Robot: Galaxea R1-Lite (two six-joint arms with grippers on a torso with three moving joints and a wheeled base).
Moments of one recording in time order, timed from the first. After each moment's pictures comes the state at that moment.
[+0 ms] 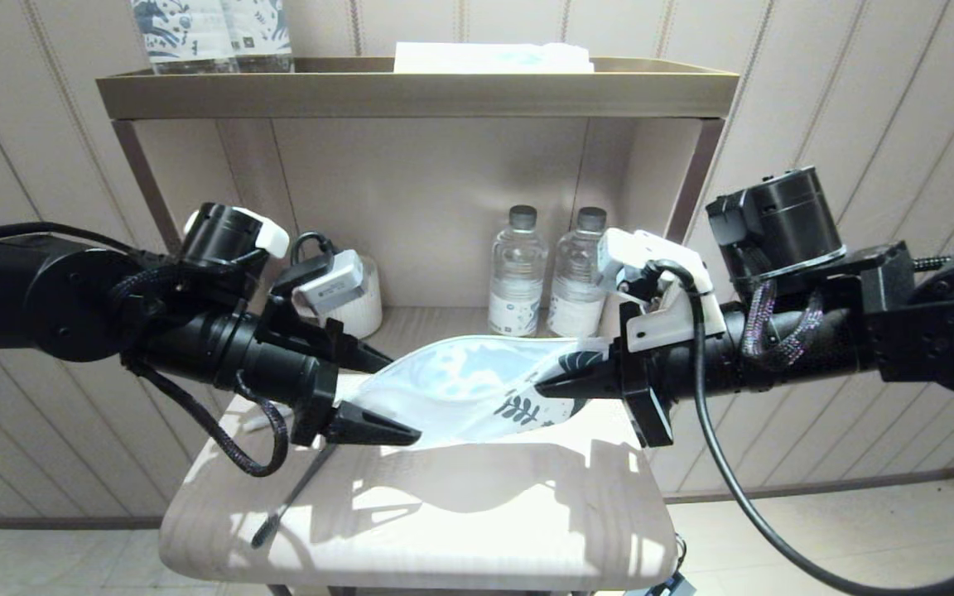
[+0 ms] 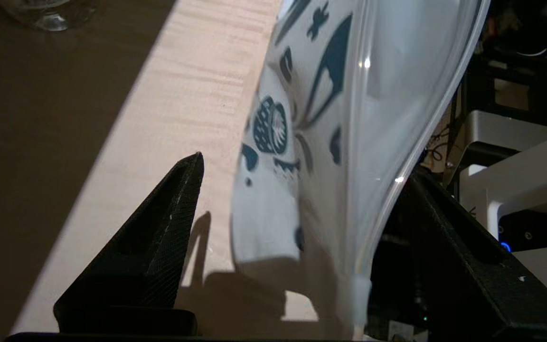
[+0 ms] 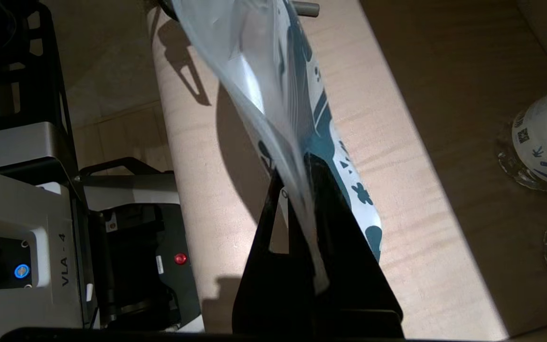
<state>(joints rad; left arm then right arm) -0.39 1.77 -1.23 0.27 -0.86 0.63 0.50 1.65 -1.21 0.10 0.61 -0.47</state>
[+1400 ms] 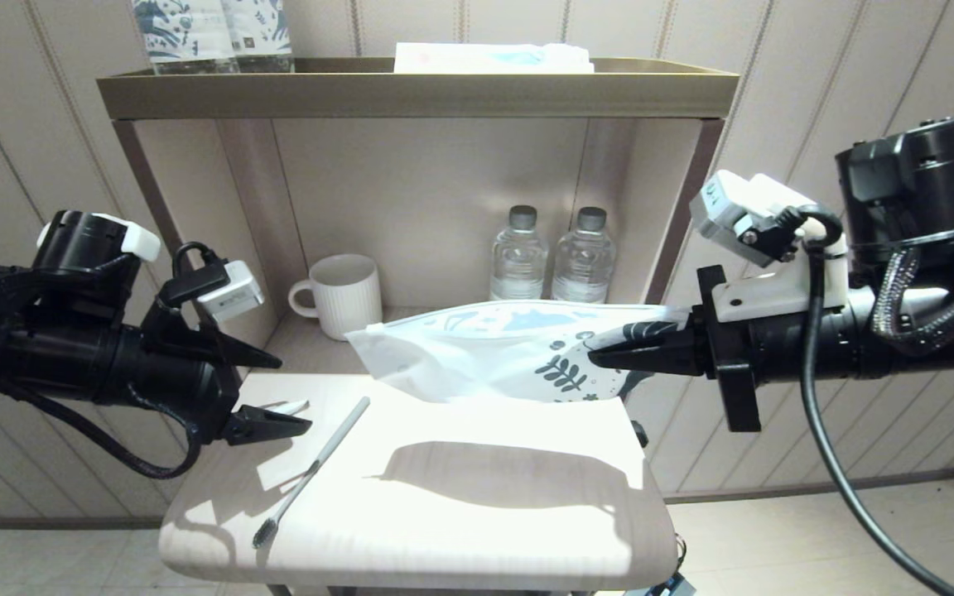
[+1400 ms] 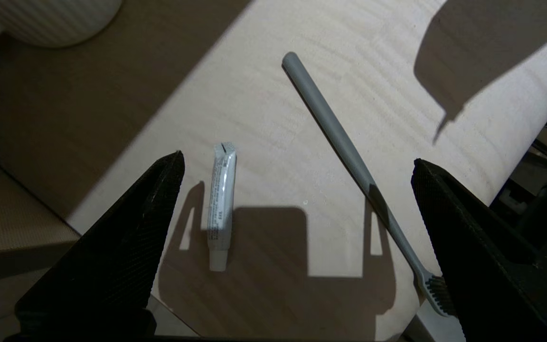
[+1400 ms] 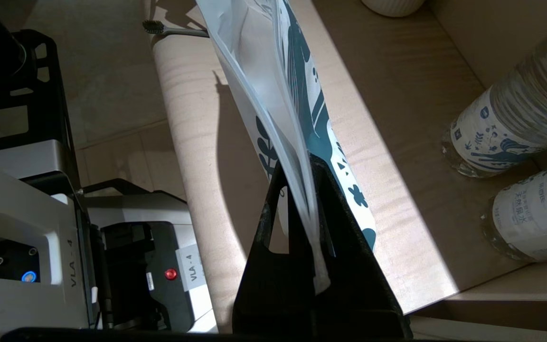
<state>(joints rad) -0.15 1.64 -1.07 0.27 -0.56 0.64 0.44 1.49 -1.16 0.10 0.64 -0.45</state>
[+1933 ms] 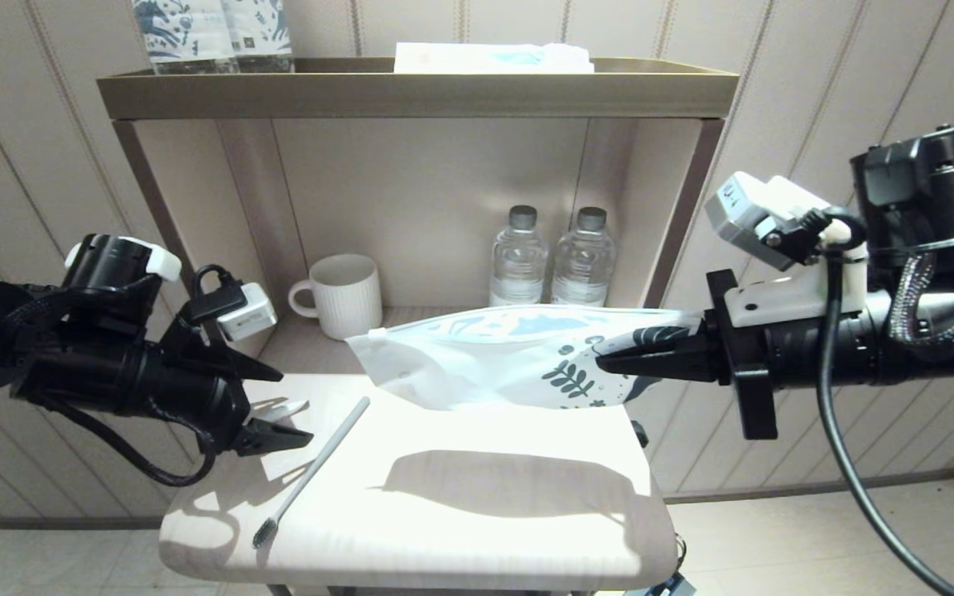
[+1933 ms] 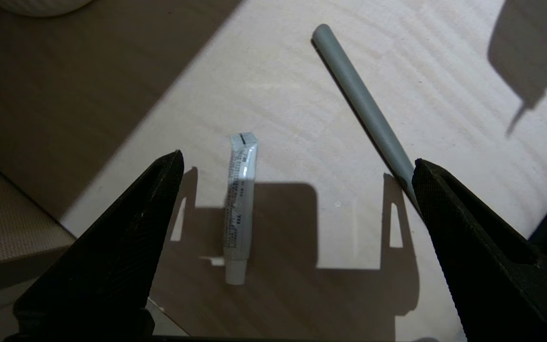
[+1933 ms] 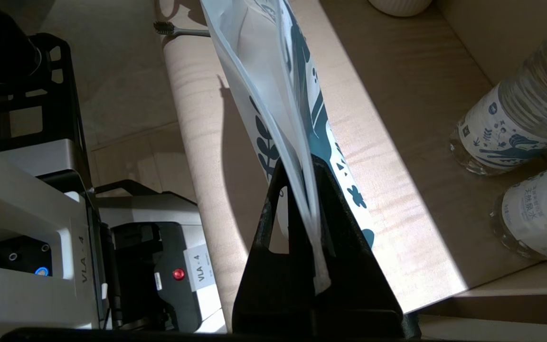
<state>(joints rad) -0.14 1.70 -1.05 0.22 -0.52 0.65 0.42 1.47 -1.14 0.10 0.68 -0.45</state>
